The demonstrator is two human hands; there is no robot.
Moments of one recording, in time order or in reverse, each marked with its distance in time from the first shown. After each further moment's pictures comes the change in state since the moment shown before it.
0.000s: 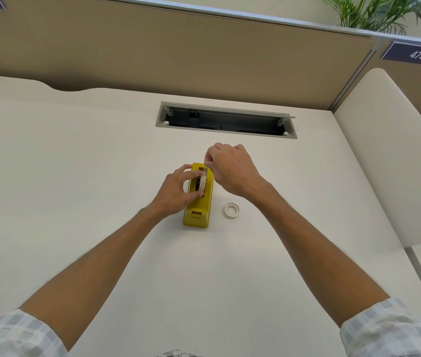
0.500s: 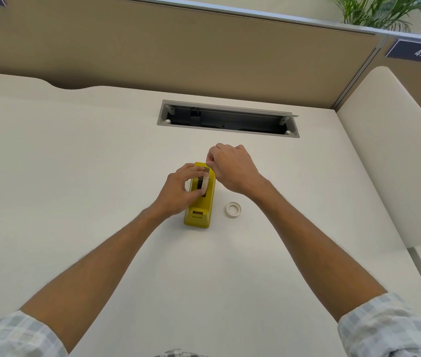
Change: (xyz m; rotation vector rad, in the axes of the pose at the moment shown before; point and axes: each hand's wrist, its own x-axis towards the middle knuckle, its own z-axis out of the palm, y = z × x) left_hand -0.003 0.000 0.001 -0.130 0.034 0.052; right_hand 0.008 0.006 0.012 -0.010 -0.037 0.026
